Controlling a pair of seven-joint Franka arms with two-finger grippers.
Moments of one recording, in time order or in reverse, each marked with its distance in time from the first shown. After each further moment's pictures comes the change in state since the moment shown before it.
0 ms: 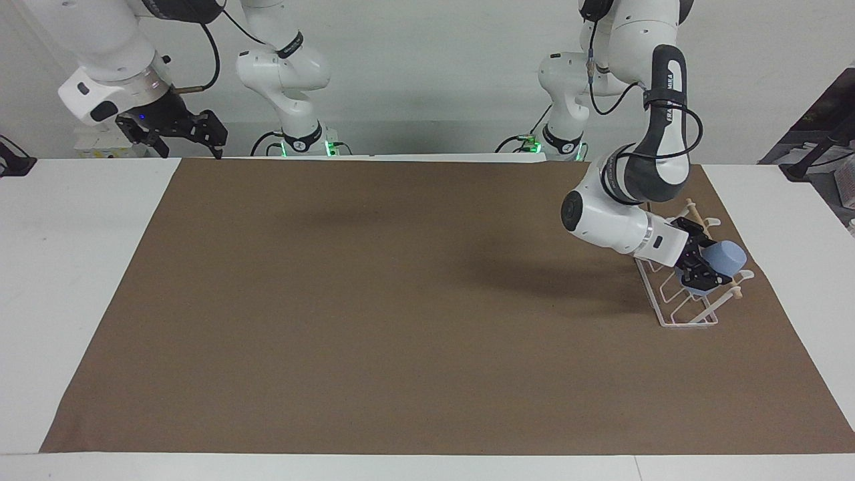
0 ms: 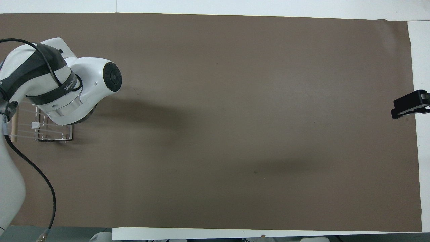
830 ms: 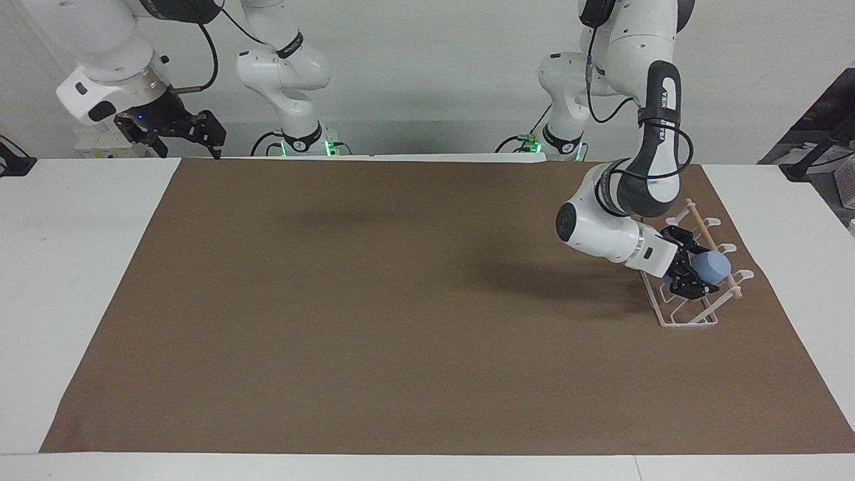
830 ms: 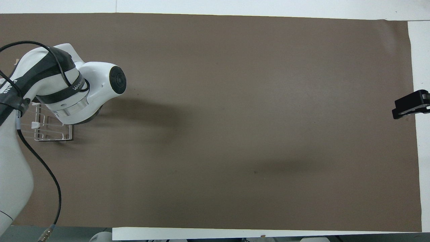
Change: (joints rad) left arm 0.008 0.035 -0.004 -0.013 0.000 0.008 -0.012; right arm -0.001 0.000 -0.004 0.000 0.000 0.000 0.000
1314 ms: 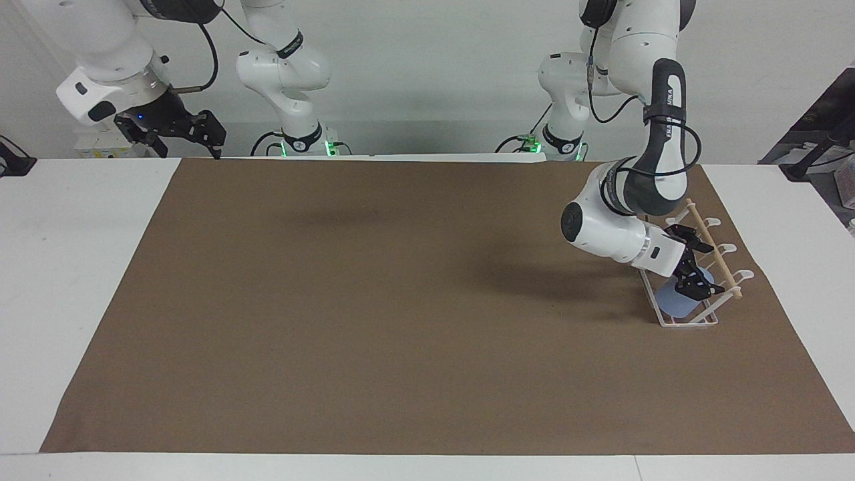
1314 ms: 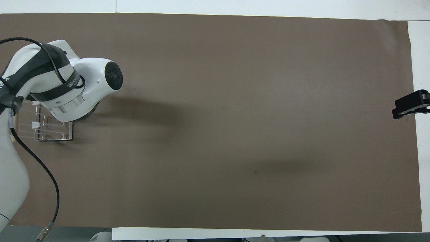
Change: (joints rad) left arm 0.006 -0.002 0.000 0.069 -0.062 -0.011 0.064; right arm 0.000 0.000 0.000 0.000 0.000 0.001 0.000
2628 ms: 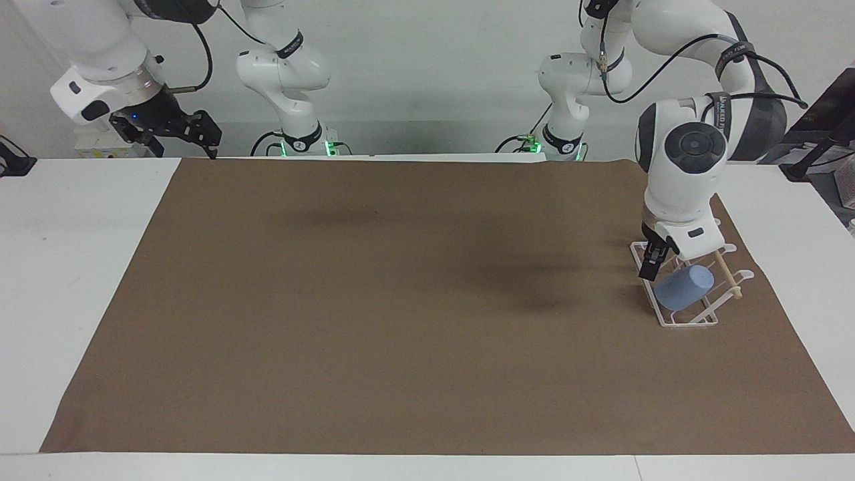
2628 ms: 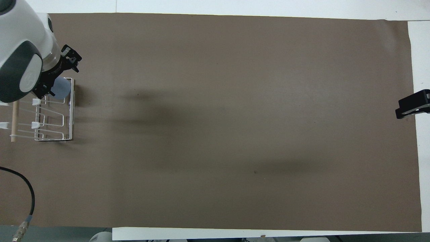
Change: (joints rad) left arm 0.088 -0.092 0.012 0.233 -1.039 0.004 1.026; right arm -0.012 0.000 -0.002 0.000 0.000 0.000 -0.001
